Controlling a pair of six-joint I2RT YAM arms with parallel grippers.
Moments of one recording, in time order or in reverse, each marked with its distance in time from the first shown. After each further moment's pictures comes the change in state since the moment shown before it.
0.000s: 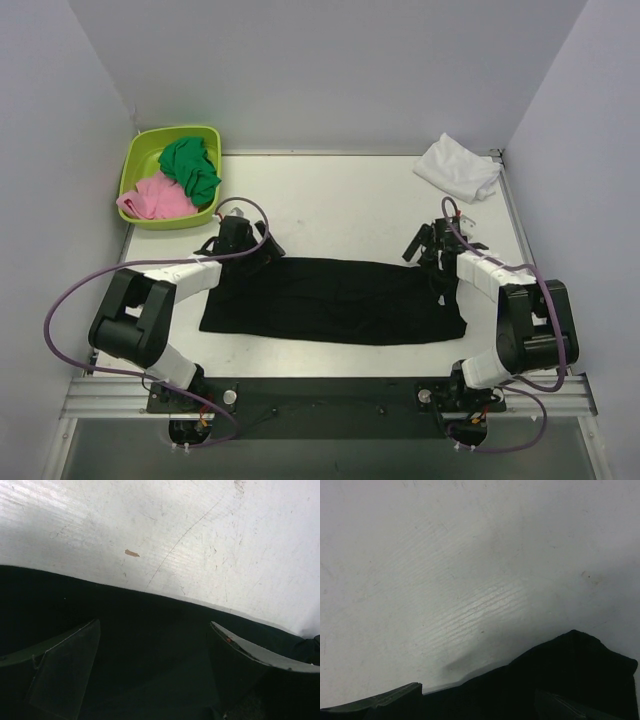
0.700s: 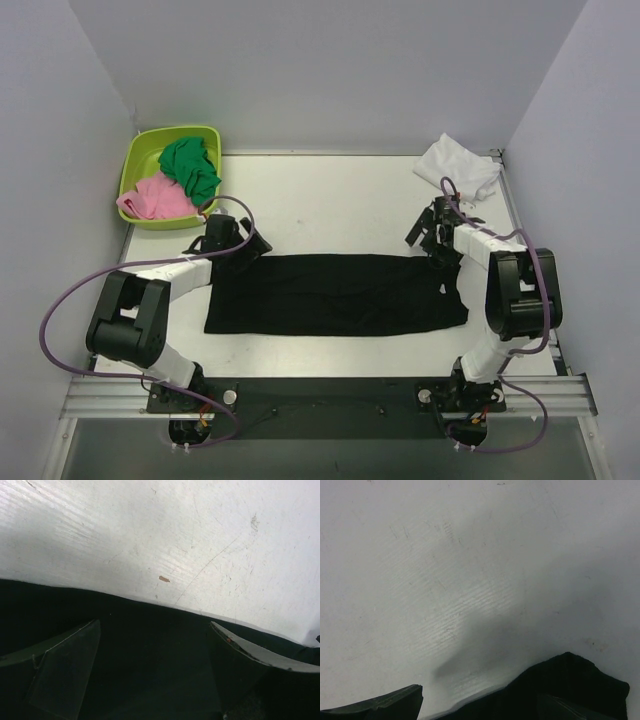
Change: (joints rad) left arm 0.097 -0.009 -0.011 0.006 0.006 0.001; right arm -0.051 0.214 0.230 -0.080 0.029 -0.033
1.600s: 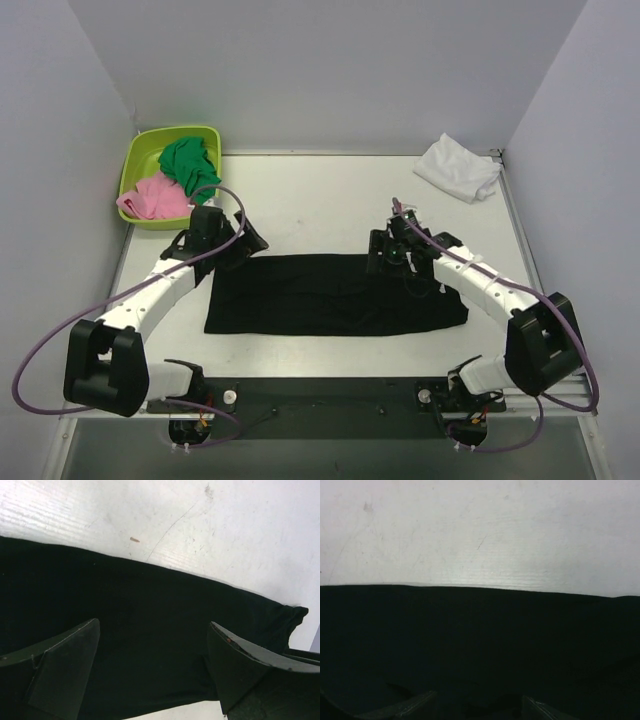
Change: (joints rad) left arm 0.002 -0.255 0.099 -0.324 0.060 0.076; right arm 0.387 -0.307 -0.044 -0.175 -0.121 -0.103
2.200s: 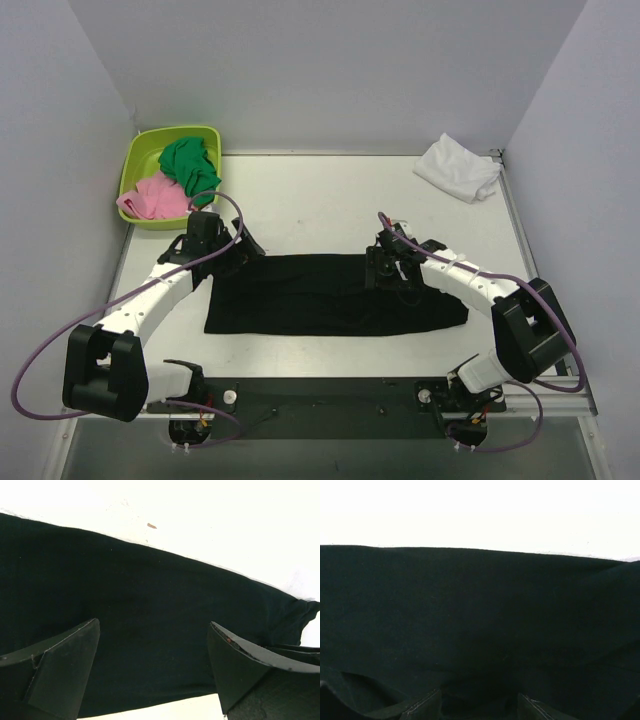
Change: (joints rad) left arm 0.022 -0.036 -0.045 -0.044 0.013 0.029; right arm 0.074 0.097 -0.062 0.016 0.039 0.000
